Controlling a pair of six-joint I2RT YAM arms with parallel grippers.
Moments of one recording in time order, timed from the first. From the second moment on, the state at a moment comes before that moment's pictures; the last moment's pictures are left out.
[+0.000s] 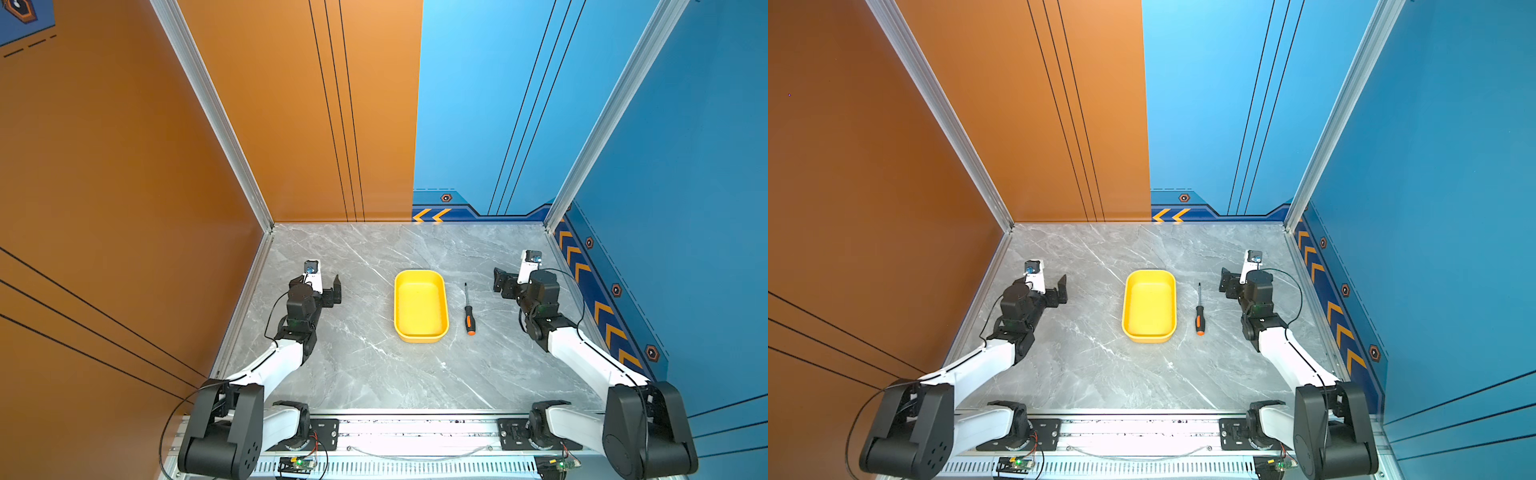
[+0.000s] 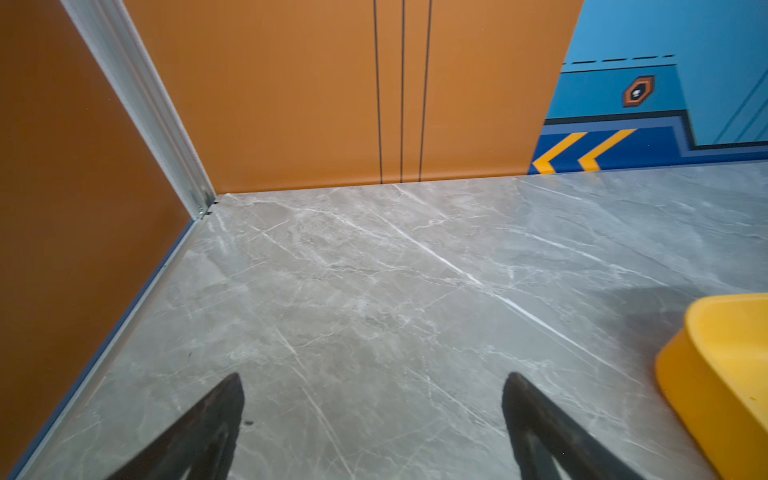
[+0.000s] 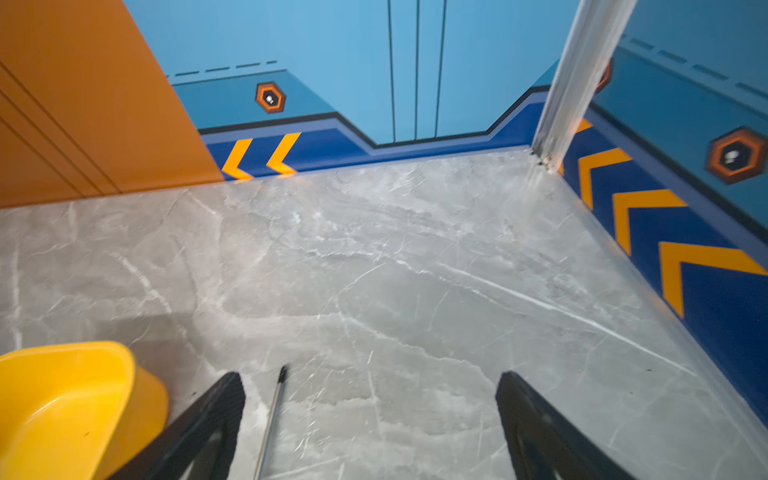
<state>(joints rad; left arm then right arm) -0.14 1.18 0.44 0.48 -0.09 -0.01 0.12 1.20 0.63 0.16 0.09 0.16</state>
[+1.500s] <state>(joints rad) -0.28 1.24 0.59 -0.07 0.18 -0.36 0.41 1.53 0.72 -0.27 0.04 0.38</state>
